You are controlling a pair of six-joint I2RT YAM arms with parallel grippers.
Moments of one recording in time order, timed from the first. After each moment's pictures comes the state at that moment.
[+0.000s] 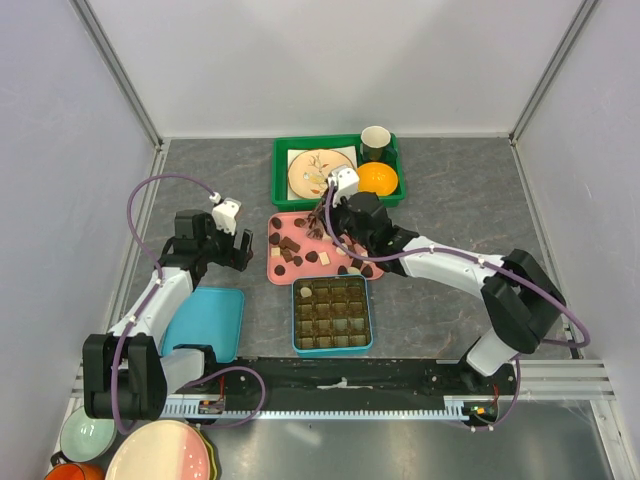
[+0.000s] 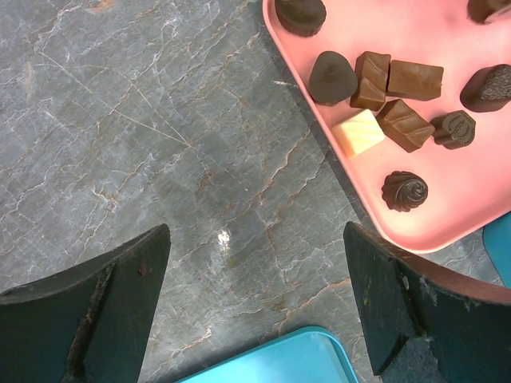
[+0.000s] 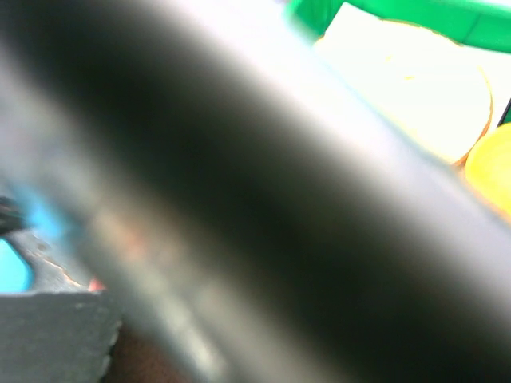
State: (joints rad) left arm -0.03 1.14 0.62 -0.19 0.30 0.28; right arm 0.78 1.61 1.01 0.32 0.13 0.15
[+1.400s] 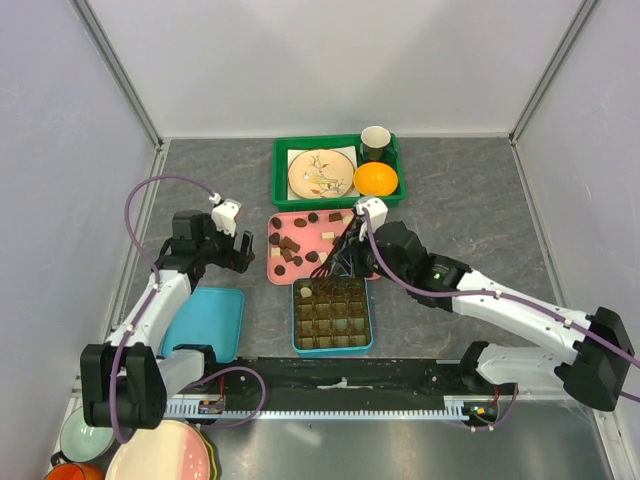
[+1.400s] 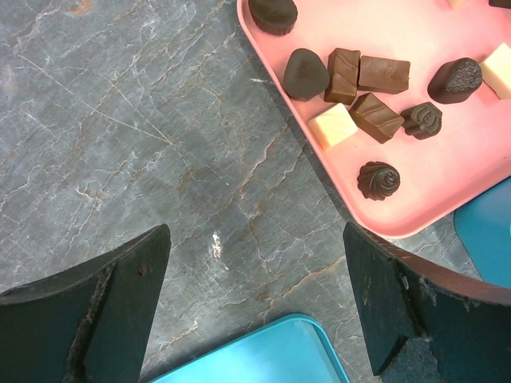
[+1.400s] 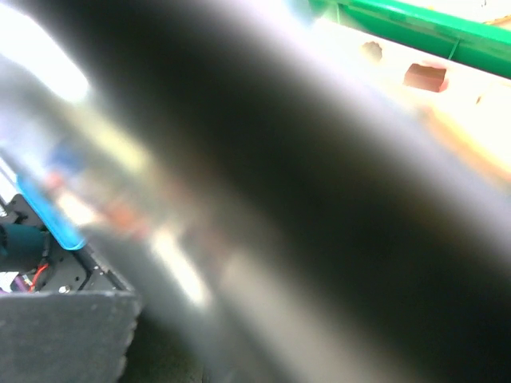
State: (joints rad) left arm -0.03 1.10 0.63 -0.25 0.34 0.28; right arm 0.92 1.15 0.87 -0.14 0.10 0.41
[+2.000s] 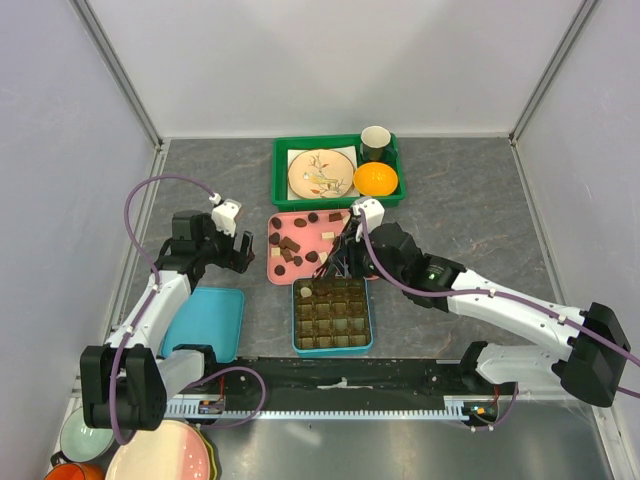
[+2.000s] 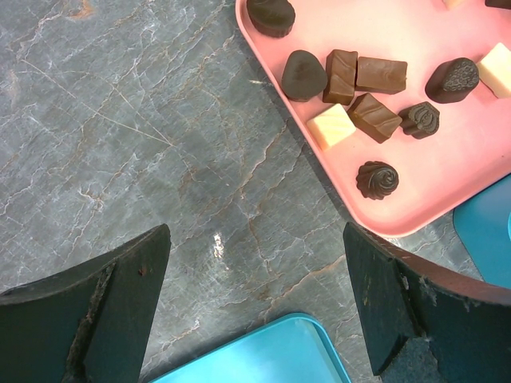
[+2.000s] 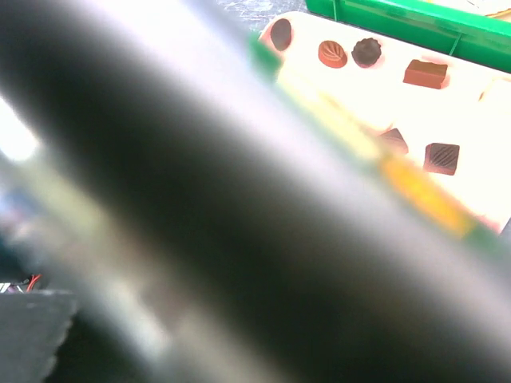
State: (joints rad) left arm -0.03 1.09 0.63 -0.26 0.35 0.29; right arm 0.94 1.19 0.87 -0.11 0.14 0.42
